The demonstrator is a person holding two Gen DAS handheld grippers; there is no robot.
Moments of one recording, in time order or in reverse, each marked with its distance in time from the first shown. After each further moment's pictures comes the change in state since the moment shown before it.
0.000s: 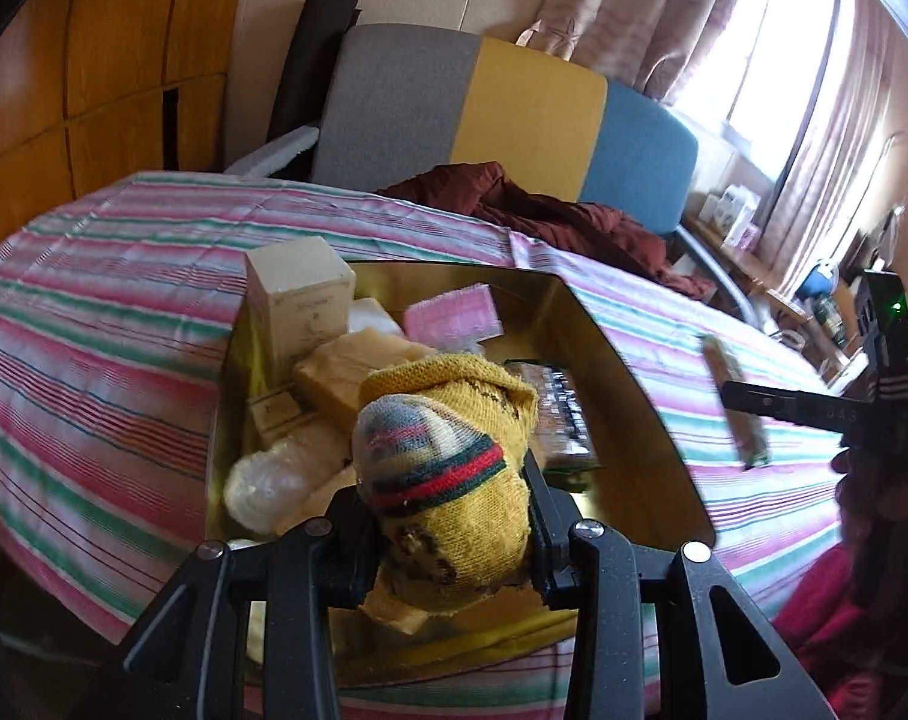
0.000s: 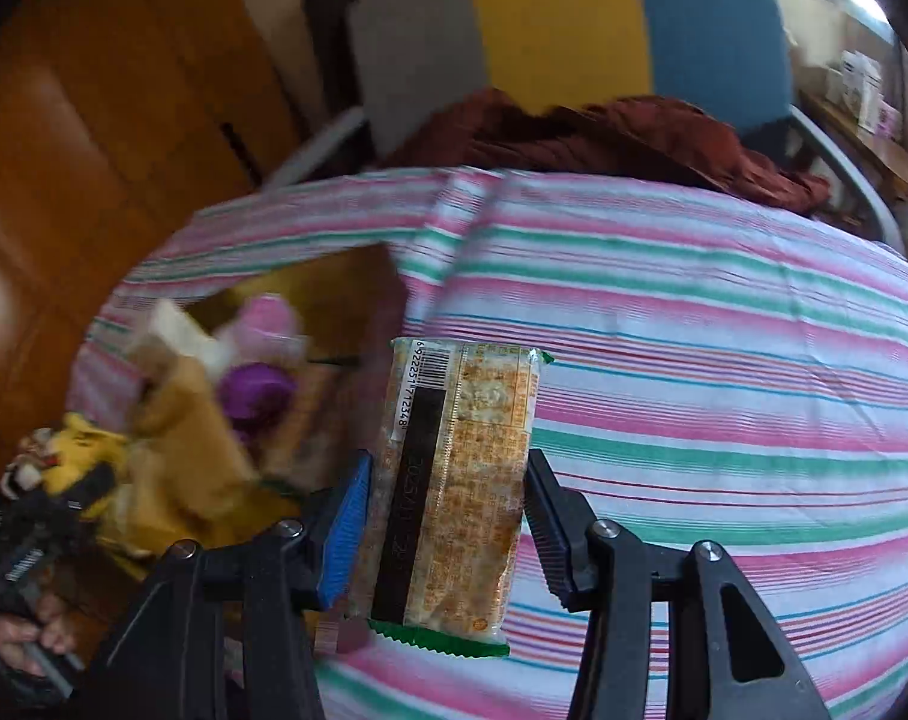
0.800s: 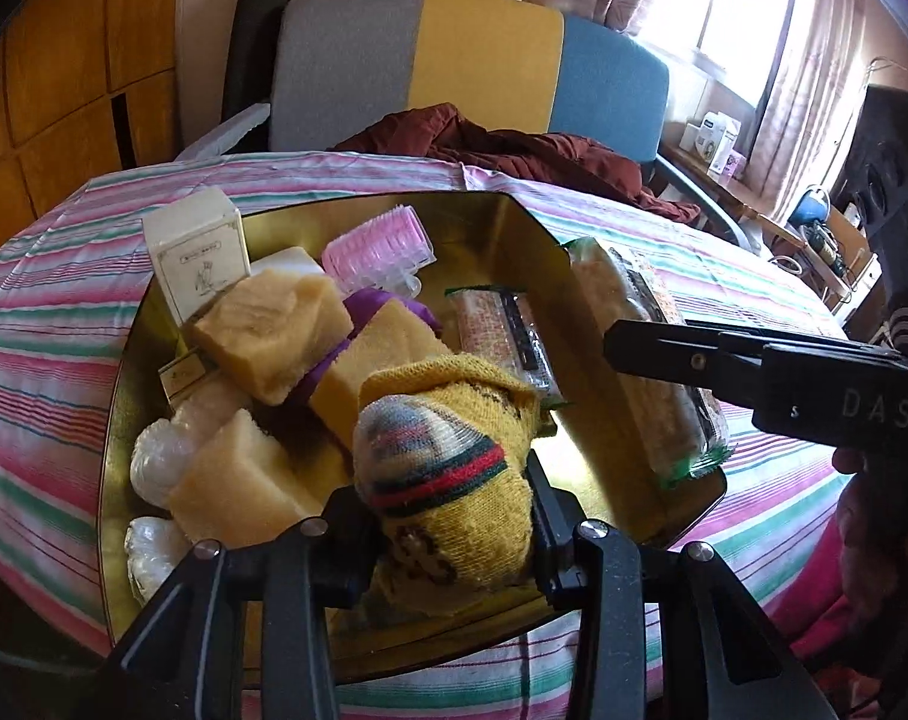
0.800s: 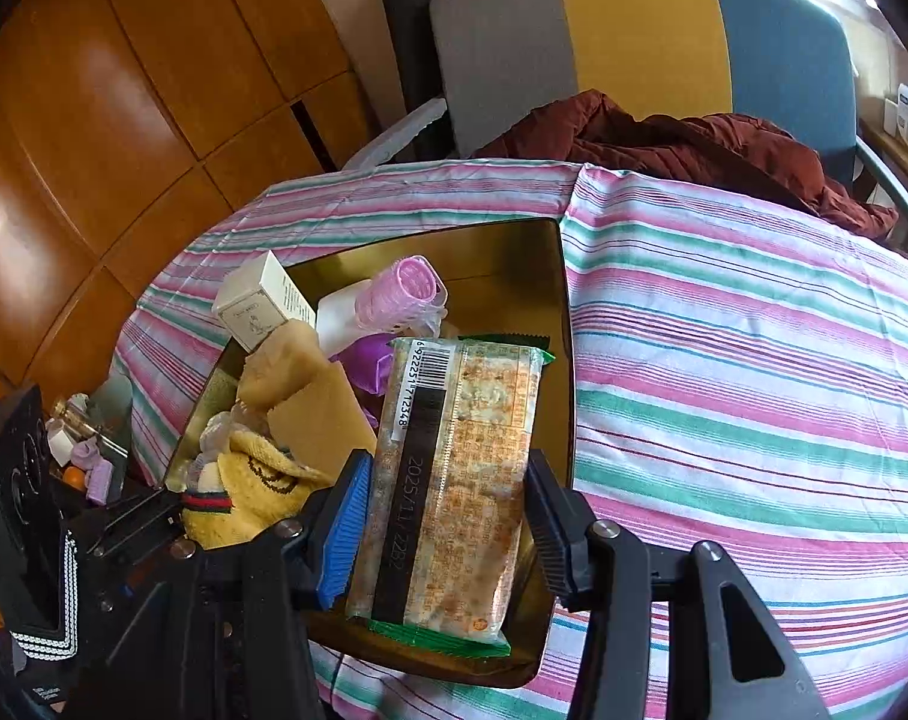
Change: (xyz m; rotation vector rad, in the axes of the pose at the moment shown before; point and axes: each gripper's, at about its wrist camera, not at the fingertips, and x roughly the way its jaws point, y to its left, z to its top) left arm 0.041 -0.047 -0.023 0.125 0.104 0.029; right arm 0.026 0.073 -0.017 -0.073 0.001 0.063
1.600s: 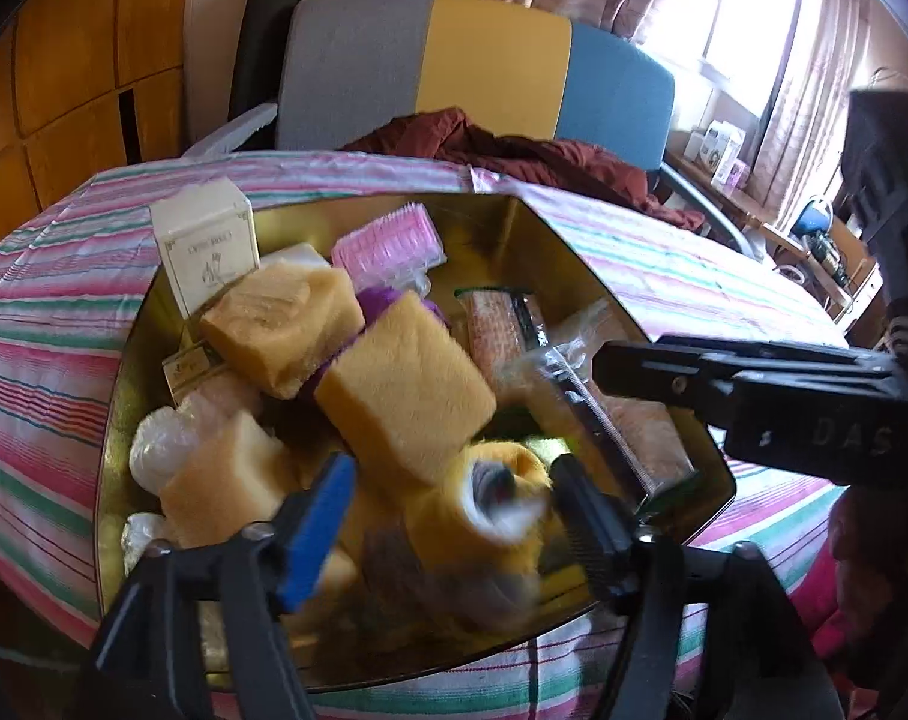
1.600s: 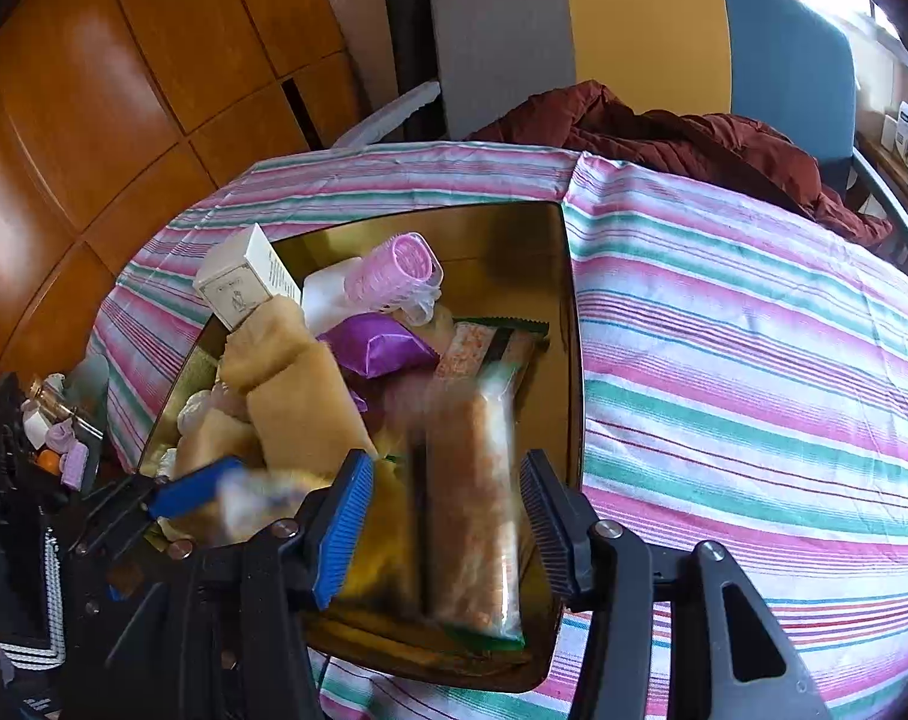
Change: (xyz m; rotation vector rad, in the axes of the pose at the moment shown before) left arm 0.000 0.008 -0.003 -0.018 -0.031 -0.001; right arm 0.012 0.010 -0.001 -0.017 0.037 -0.059
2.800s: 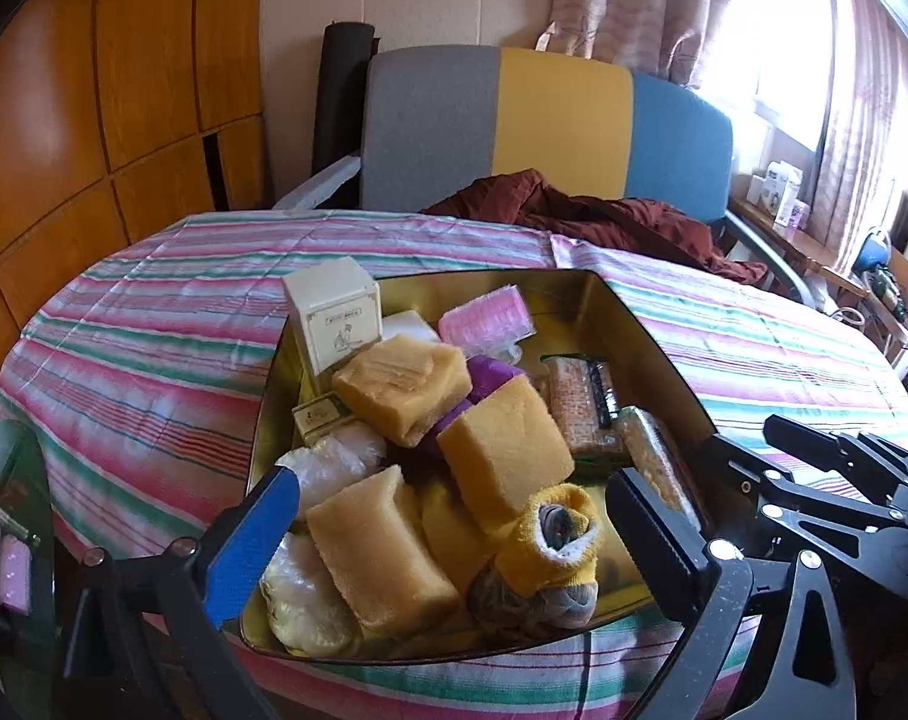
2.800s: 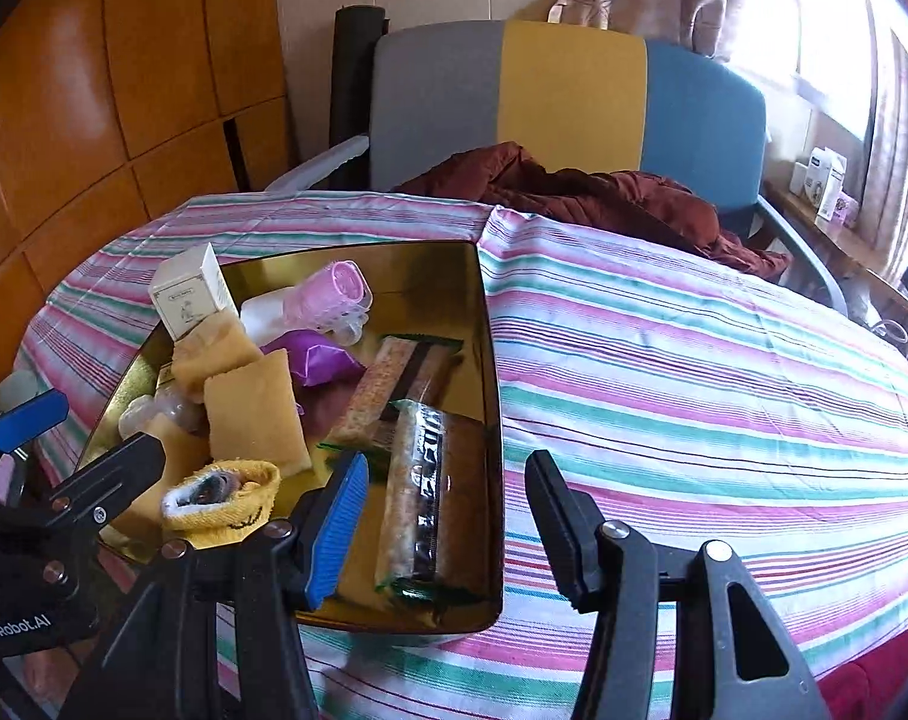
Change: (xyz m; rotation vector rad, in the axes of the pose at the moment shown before) left arm -0.046 0.011 0.009 -0.032 -0.106 0.212; right arm -0.026 0.015 -0.032 -0.004 -0.165 -0.260
